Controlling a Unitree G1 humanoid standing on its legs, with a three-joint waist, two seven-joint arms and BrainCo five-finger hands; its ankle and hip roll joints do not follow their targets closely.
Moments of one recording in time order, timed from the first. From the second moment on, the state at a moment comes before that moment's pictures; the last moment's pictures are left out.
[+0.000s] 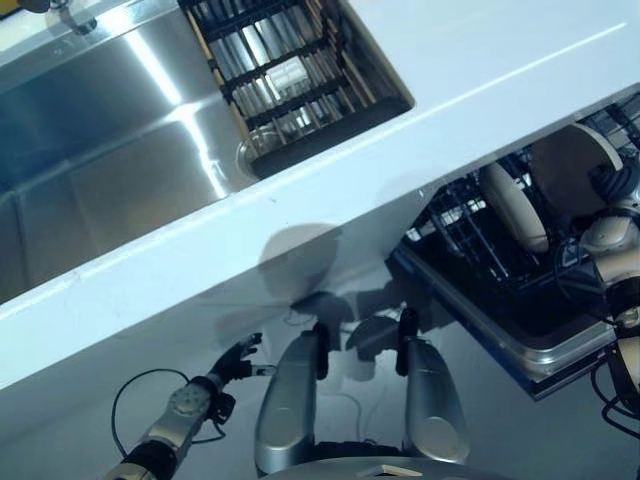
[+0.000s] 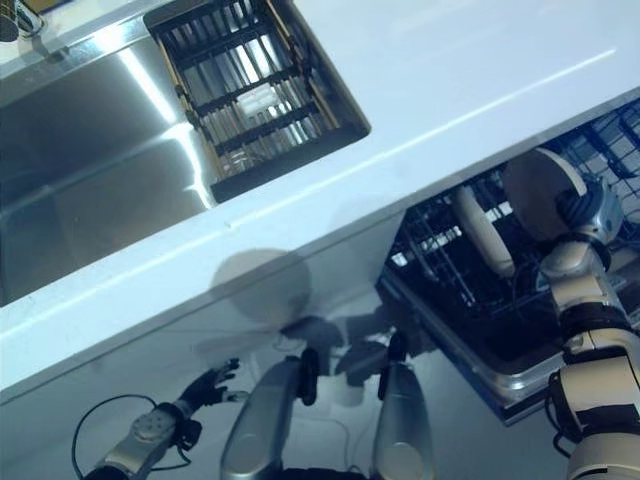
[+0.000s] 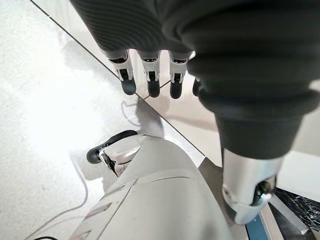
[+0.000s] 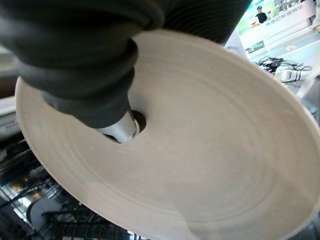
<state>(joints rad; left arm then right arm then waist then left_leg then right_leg) -0.04 0.48 -0.42 0.79 -0.26 -0.20 -0.18 -0.77 -0.86 0.25 1.03 0.00 -0.06 -0.50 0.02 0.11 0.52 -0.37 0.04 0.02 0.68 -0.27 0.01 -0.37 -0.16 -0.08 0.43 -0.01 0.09</state>
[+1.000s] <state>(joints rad) -0.02 0.48 -0.46 0.72 -0.30 -0.21 -0.18 -0.86 -0.87 0.36 1.16 -0.18 -0.04 -0.49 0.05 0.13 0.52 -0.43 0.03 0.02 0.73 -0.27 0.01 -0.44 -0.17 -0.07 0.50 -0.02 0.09</state>
